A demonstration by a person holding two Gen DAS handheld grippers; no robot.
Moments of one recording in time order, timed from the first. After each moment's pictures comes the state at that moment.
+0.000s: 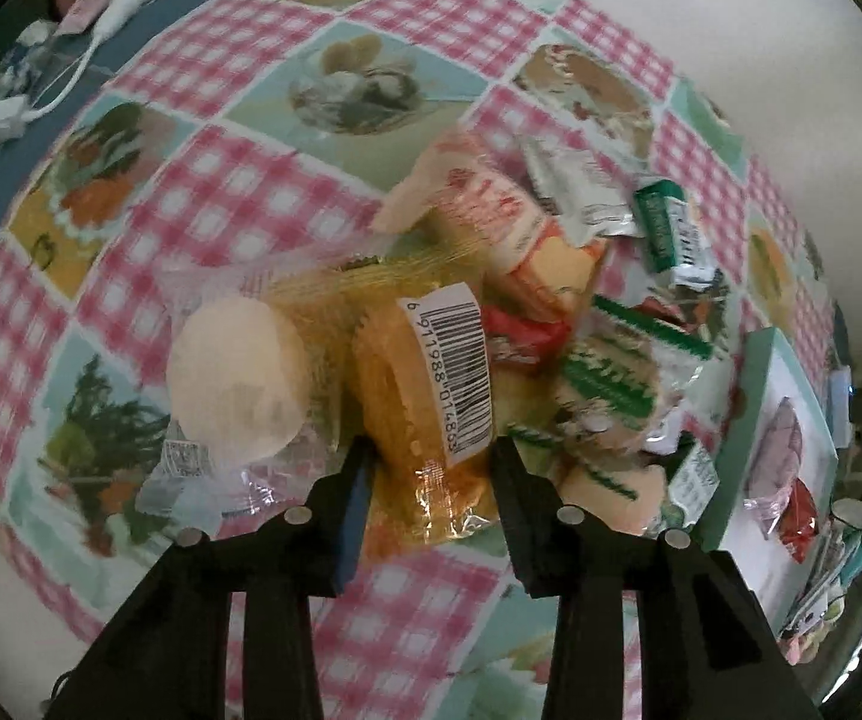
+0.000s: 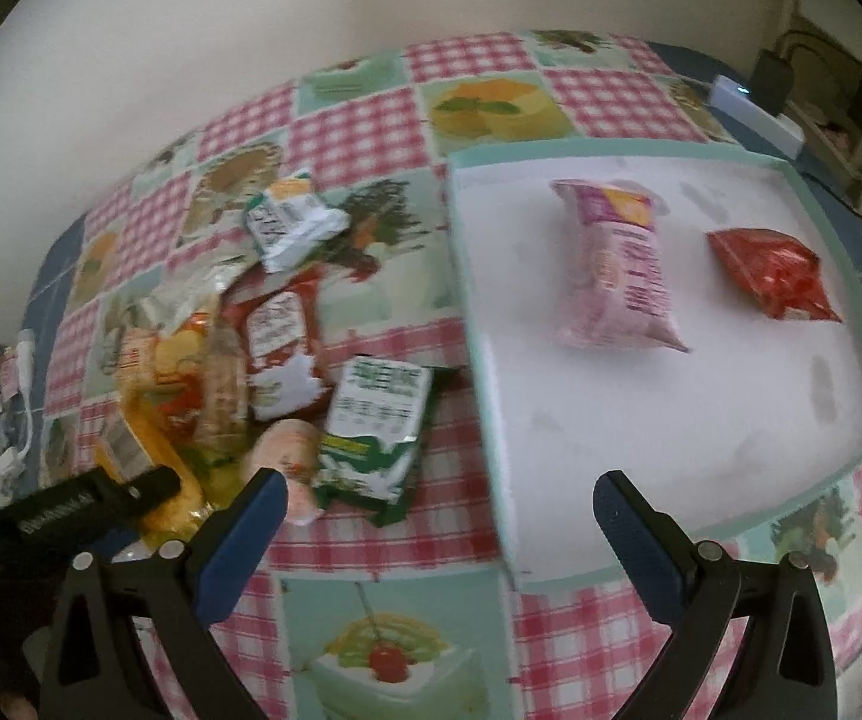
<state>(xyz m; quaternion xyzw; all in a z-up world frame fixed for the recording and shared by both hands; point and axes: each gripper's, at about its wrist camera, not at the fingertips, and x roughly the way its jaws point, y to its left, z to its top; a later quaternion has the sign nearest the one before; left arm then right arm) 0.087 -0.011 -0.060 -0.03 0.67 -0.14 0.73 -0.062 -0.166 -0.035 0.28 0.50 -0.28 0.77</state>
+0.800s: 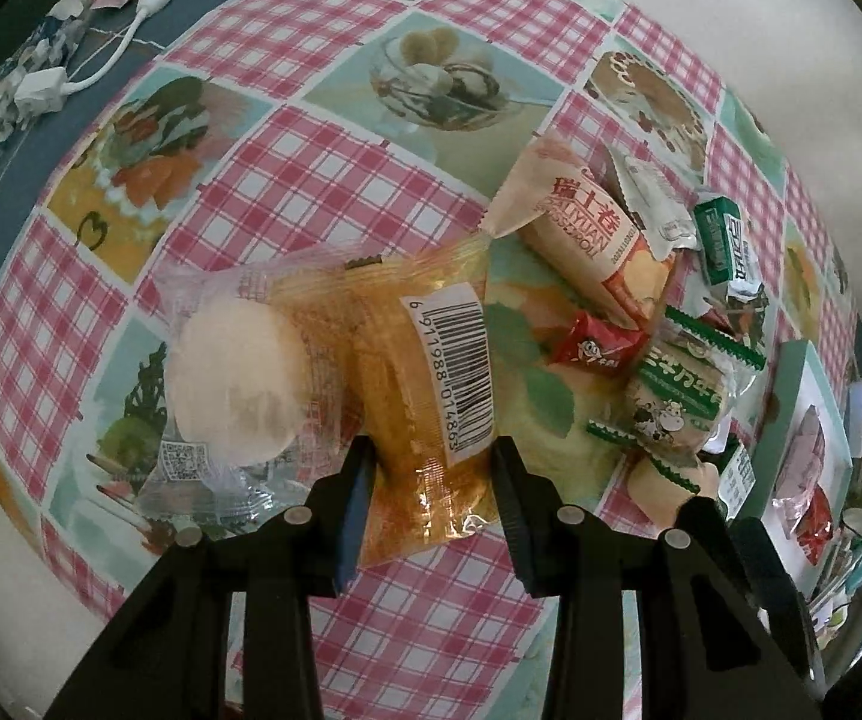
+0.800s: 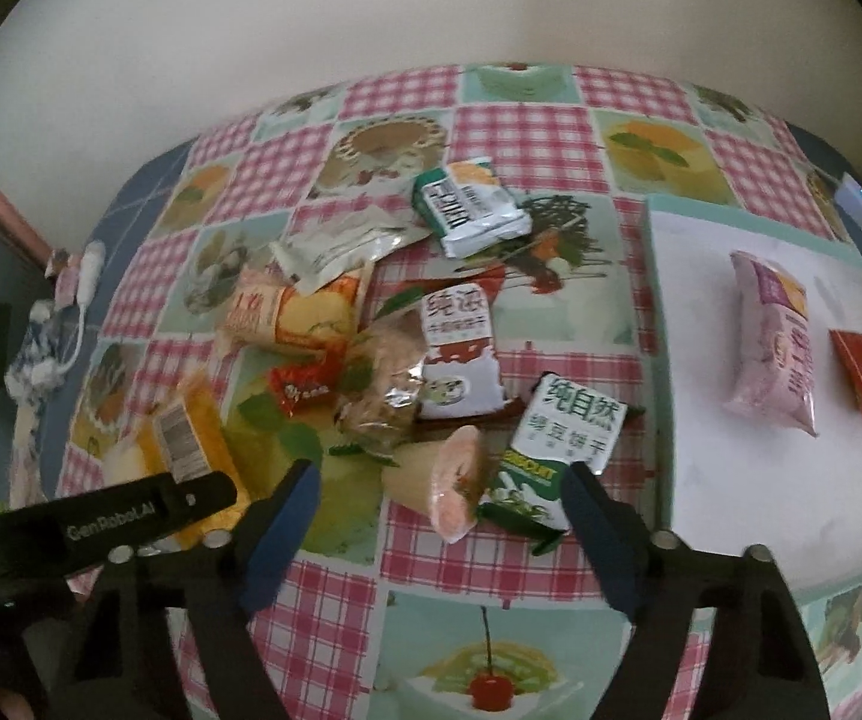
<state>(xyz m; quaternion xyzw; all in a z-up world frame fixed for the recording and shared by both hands) 0.099 0.047 -0.056 -0.02 0.68 -0.12 0.72 -0.012 -0.114 -0.039 0.20 0.51 -0.18 0.82</state>
